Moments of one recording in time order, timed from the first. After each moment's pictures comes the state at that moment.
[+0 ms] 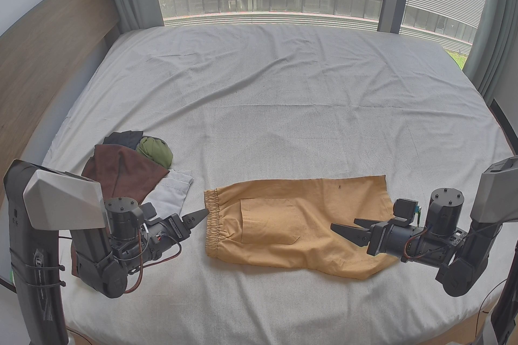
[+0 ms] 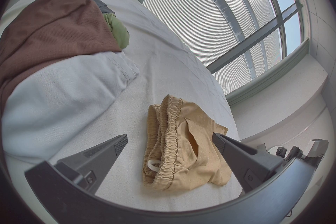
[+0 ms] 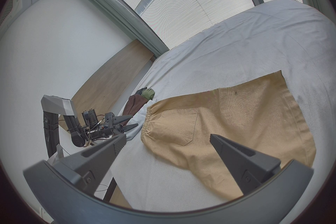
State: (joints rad) left arm -0.26 2.35 -0.46 -1.54 -0.25 -0.68; right arm 0.38 2.10 -0.27 -1.54 0.40 0.43
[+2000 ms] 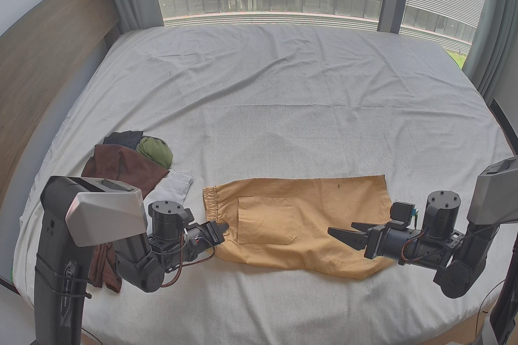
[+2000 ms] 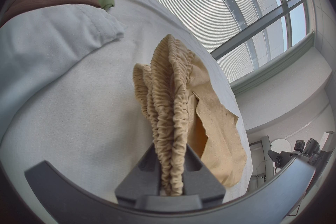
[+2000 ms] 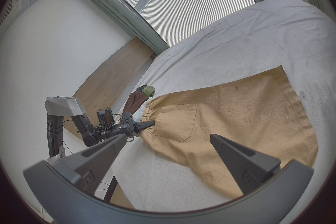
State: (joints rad) left arm -0.38 2.51 -0.75 -1.33 -0.19 -0.69; right arm 0.39 2.11 -0.27 -1.54 0.40 0.44
